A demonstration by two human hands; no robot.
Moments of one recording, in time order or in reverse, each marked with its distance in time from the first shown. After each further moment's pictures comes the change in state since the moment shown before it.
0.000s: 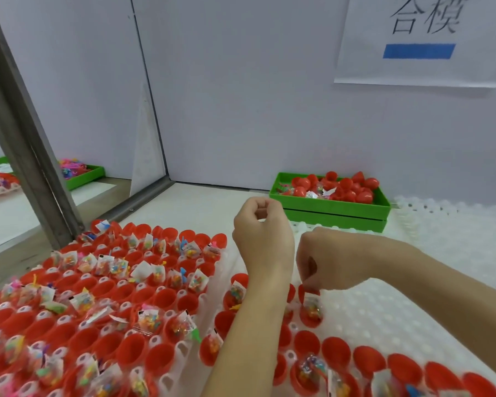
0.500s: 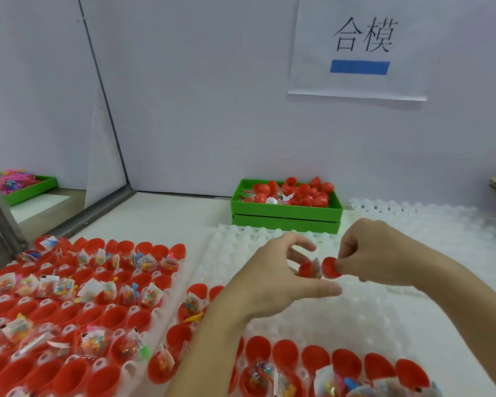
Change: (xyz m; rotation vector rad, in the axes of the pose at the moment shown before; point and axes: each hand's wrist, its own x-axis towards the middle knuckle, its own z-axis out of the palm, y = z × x) left_hand -0.022 -0.012 0.008 0.436 -0.980 0.000; right_hand -0.080 0.063 -0.001 0.297 0.376 0.481
